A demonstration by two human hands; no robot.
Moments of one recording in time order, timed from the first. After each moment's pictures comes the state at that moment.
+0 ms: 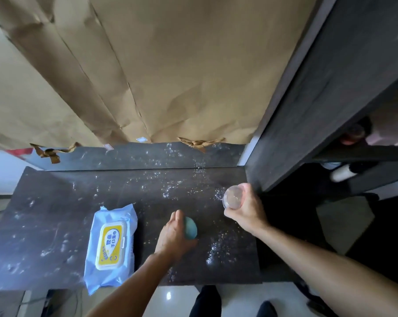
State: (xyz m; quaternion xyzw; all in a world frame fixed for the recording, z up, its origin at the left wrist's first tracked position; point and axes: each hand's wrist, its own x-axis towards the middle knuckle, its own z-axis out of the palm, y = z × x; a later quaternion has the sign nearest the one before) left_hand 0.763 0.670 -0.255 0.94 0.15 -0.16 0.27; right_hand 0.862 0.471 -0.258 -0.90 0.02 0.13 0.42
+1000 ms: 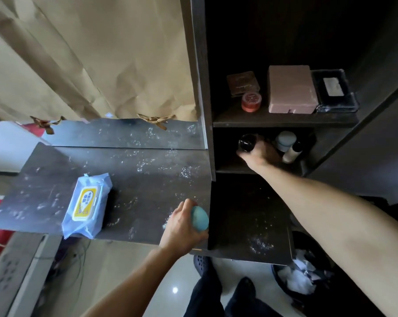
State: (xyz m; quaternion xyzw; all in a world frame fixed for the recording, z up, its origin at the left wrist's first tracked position) left_hand 0.723 0.474 -0.199 0.93 0.17 -0.06 0.33; right_hand 0.970 0.318 -0.222 -0.96 0.02 0.08 0.25
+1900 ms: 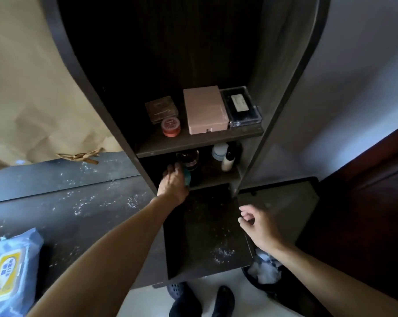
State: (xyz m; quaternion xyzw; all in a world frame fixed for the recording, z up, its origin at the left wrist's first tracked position) left_hand 0.915 0.406 -0.194 0.97 0.06 -0.12 0.19; right_hand 0.829 0.157 -0.247 -0.93 -0.01 0.06 0.37
